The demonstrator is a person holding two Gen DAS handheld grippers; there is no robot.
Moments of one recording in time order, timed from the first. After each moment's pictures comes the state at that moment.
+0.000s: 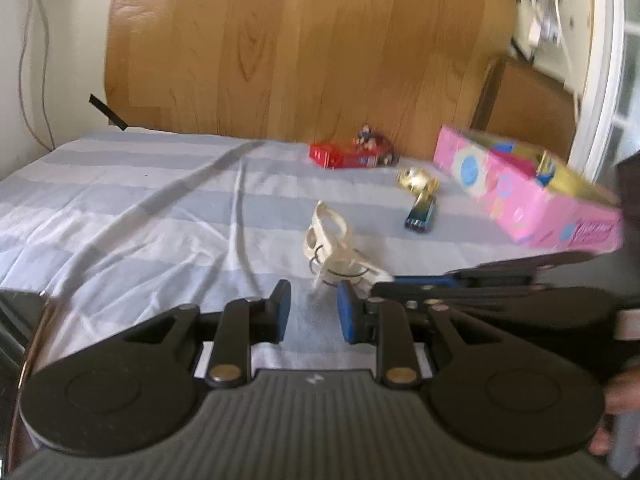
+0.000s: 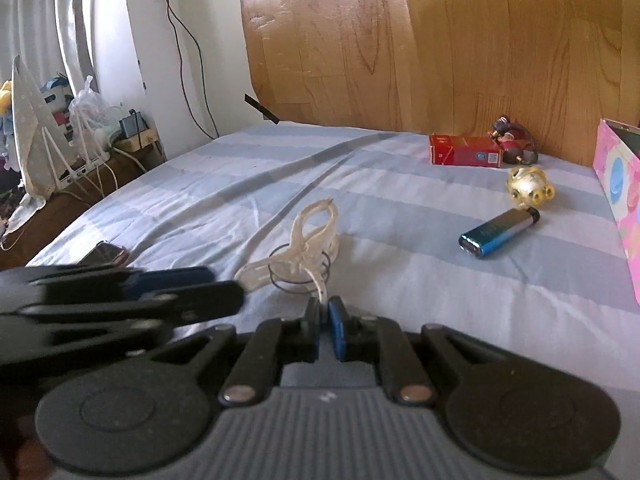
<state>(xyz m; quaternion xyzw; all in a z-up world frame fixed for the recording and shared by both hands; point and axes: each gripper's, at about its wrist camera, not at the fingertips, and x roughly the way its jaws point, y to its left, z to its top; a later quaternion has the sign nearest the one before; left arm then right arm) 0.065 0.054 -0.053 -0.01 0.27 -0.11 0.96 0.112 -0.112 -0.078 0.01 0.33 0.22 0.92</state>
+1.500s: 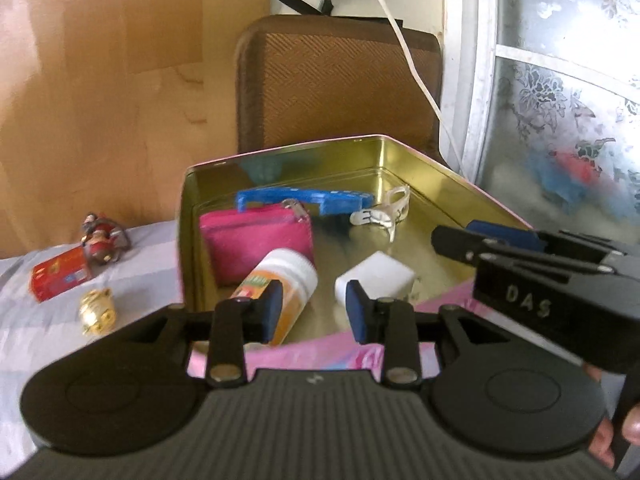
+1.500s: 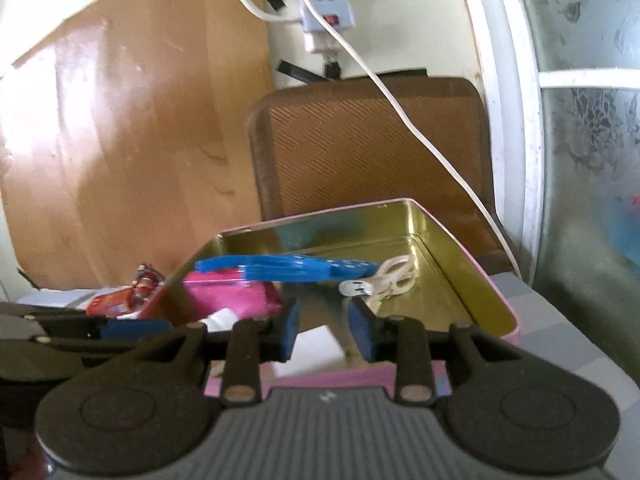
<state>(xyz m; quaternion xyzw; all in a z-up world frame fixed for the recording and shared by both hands) 0.128 -0.233 0.010 0.08 0.26 -0.25 0.93 0.076 -0.411 -0.016 0.10 0.19 -0.09 0.97</state>
